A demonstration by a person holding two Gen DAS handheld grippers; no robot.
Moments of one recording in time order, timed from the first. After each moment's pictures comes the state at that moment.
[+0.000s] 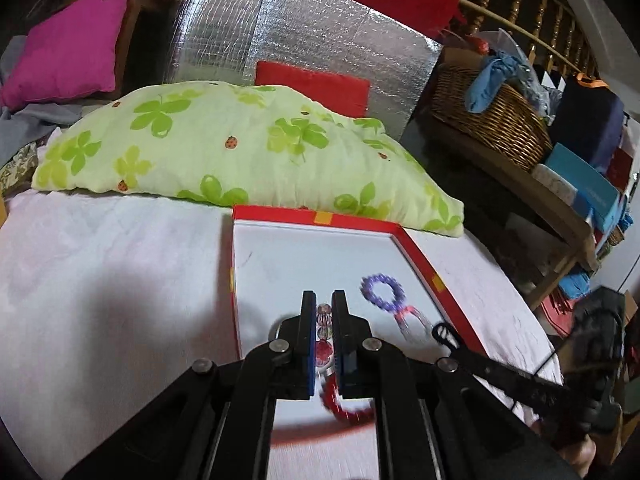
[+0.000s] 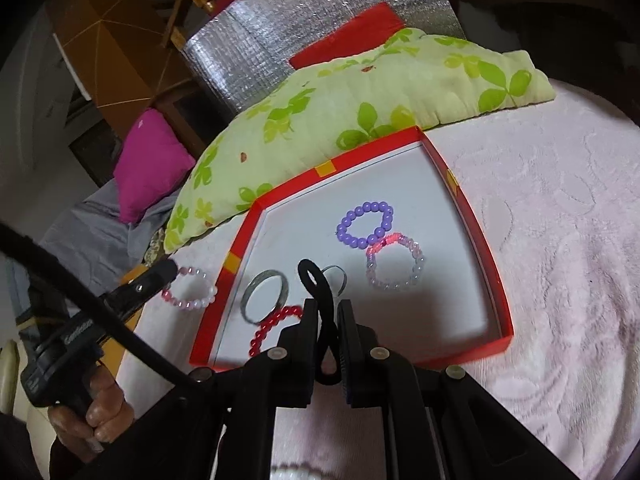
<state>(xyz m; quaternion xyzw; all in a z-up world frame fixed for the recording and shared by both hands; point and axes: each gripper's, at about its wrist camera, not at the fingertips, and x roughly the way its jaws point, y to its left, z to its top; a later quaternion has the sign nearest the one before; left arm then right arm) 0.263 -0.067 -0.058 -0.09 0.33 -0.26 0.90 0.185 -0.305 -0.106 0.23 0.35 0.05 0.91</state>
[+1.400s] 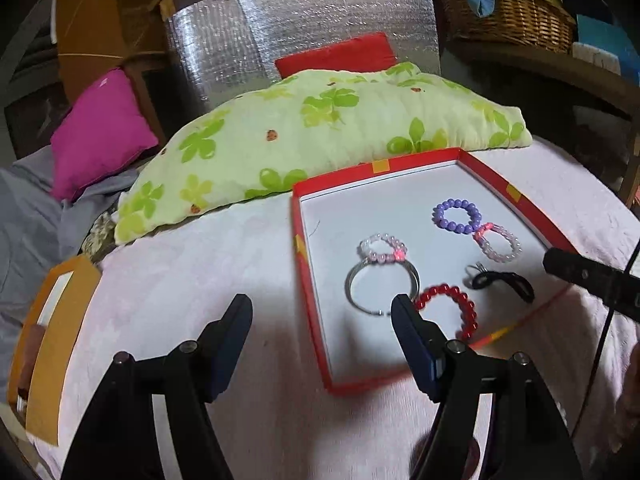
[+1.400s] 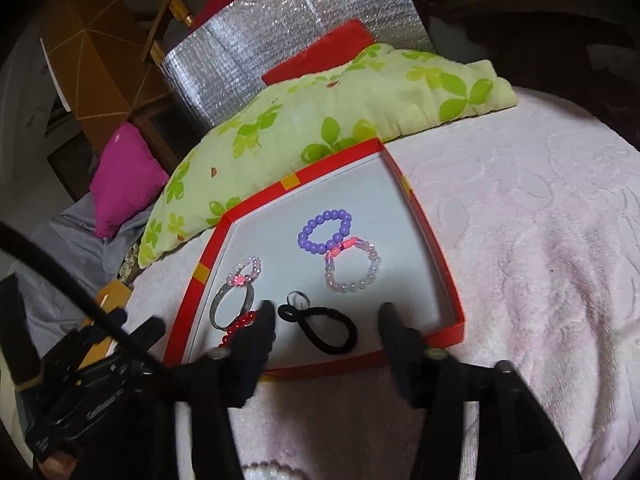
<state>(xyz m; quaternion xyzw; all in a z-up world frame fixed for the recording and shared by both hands) 0.207 -0.093 -0.067 0.13 0.33 -0.12 0.93 0.161 -0.315 -0.107 0.23 0.32 -0.01 0.92</state>
